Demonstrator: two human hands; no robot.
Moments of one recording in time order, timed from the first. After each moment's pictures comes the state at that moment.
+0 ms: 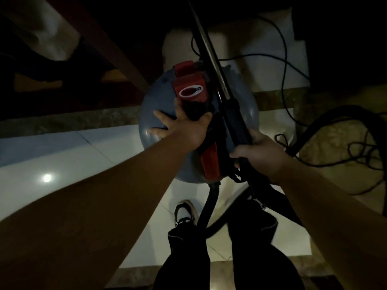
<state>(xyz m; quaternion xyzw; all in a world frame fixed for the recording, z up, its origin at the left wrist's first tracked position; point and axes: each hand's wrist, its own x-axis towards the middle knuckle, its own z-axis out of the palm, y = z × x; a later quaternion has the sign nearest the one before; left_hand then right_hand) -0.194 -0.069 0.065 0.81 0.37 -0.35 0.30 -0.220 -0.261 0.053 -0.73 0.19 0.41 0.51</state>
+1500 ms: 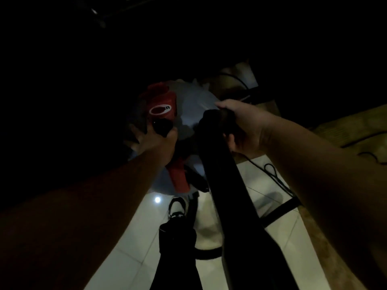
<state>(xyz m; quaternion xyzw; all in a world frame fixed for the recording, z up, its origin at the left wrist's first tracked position) 0.072 -0.077 0.048 0.91 0.28 -0.26 0.18 0.094 -0.288 0.104 -0.50 0.35 0.44 0.66</state>
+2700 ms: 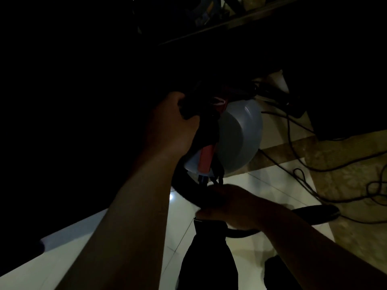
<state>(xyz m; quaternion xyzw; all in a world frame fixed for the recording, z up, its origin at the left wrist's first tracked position) 0.085 0.037 0.231 0.92 0.17 -0.12 0.34 -0.018 -0.113 0.175 -0.73 -0.08 0.57 0.37</state>
